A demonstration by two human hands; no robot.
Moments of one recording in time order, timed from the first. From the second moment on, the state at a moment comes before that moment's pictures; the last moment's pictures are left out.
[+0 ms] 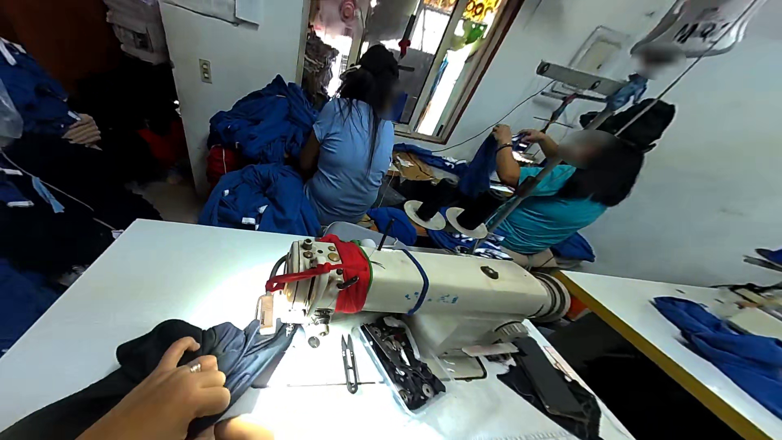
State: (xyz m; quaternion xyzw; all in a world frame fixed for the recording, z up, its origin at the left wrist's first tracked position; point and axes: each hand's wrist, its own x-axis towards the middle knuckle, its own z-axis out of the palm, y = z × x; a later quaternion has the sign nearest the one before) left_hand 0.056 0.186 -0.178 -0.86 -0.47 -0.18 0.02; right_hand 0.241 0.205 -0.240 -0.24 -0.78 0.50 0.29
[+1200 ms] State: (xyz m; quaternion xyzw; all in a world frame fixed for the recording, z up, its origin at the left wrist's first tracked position) left_hand 0.167 0.202 -0.277 -0.64 -0.74 -0.20 0.02; right_hand 0.349 0.236 -0.282 -0.21 -0.93 0.09 0.30
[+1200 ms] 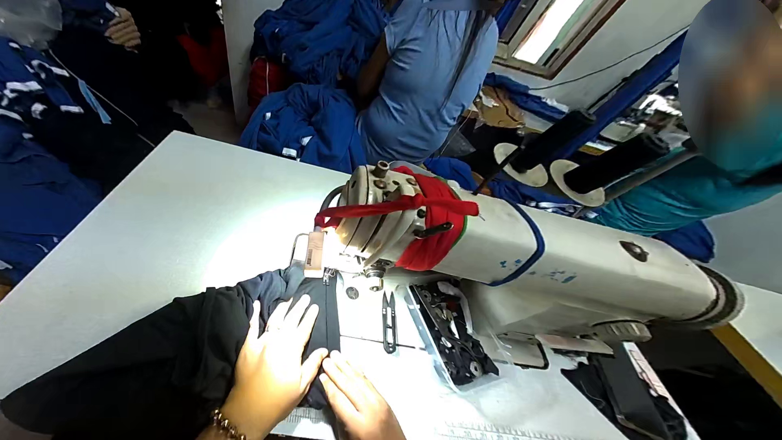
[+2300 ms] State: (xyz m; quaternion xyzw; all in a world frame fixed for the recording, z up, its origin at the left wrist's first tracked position) left_hand 0.147 0.205 -0.278 -0.68 -0.69 -0.22 0.05; right_hand 0.350 0.260 -0.285 -0.18 -0.92 0.12 0.32
